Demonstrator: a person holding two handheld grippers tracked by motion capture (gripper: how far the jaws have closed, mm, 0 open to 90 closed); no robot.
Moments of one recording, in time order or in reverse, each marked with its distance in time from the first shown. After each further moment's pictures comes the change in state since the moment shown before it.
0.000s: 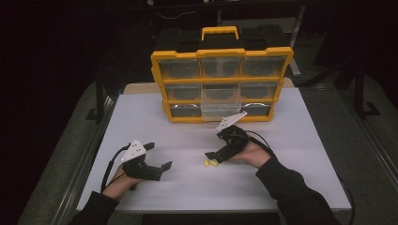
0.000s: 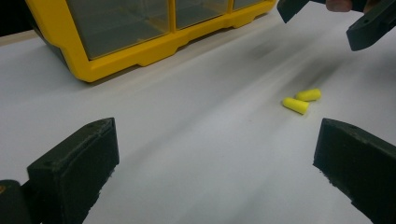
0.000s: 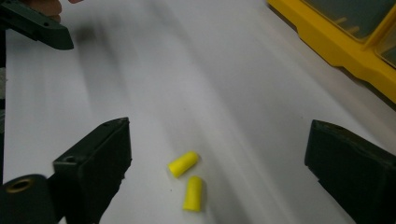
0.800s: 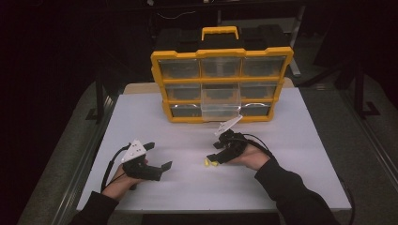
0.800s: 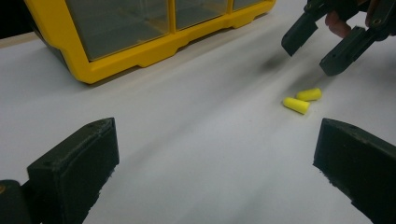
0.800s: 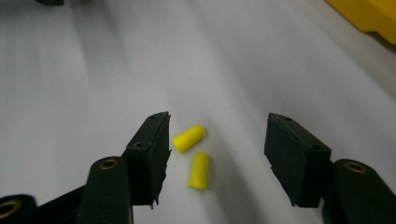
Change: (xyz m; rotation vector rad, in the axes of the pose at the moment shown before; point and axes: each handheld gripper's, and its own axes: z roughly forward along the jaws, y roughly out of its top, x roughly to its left) left arm 0.000 0.000 0.000 -0.002 -0.001 0.009; right arm 0.001 -0.010 0.013 0.101 0.030 -0.017
